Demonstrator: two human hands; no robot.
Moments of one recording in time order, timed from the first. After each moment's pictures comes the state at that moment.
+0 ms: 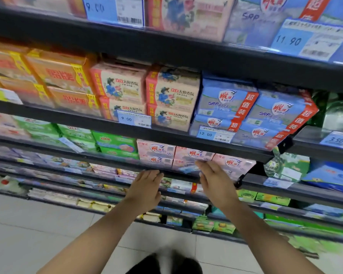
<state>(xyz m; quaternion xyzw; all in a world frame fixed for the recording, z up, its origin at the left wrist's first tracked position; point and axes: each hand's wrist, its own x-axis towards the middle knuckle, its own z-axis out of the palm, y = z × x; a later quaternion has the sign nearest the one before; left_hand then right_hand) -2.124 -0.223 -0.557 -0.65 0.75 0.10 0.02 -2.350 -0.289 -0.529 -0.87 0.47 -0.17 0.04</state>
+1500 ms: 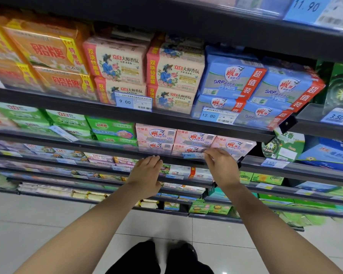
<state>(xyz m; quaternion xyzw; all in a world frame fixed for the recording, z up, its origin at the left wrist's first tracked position) -2.121 -0.227 -0.562 -0.64 0.76 0.10 0.06 -2.351 -0.290 -0.539 -0.80 0.55 -0.23 0.02</state>
